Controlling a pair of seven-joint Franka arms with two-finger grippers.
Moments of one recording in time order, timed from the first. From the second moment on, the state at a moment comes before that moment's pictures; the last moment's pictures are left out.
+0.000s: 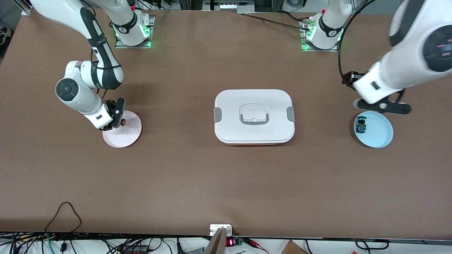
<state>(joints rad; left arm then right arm) 0.01 0.22 -0.22 -1.38 0.10 1.28 -0.10 0.31 0.32 -0.26 -2.25 0.02 2.51 -1.39</state>
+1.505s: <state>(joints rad) -0.06 -0.02 -0.01 -1.69 0.05 1.68 0.05 0.34 0.23 -0.25 -1.92 0.02 2.14 -1.41</state>
